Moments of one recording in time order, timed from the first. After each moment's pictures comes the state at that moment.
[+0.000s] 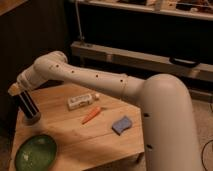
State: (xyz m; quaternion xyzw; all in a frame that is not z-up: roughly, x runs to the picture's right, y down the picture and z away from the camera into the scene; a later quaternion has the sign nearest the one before) arm -0.398 -0.008 0.640 0.36 -0.37 -0.79 0.34
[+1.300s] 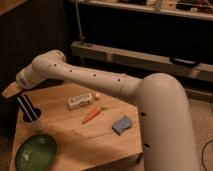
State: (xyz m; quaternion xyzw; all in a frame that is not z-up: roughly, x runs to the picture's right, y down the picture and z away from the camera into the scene) arm -0.404 -0.028 0.635 0.38 -0.35 -0.79 0.33
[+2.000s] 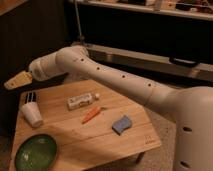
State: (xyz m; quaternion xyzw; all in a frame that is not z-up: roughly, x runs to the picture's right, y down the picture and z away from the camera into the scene) arm -0.336 -0.065 0.575 0.46 -0.32 -0.75 0.35
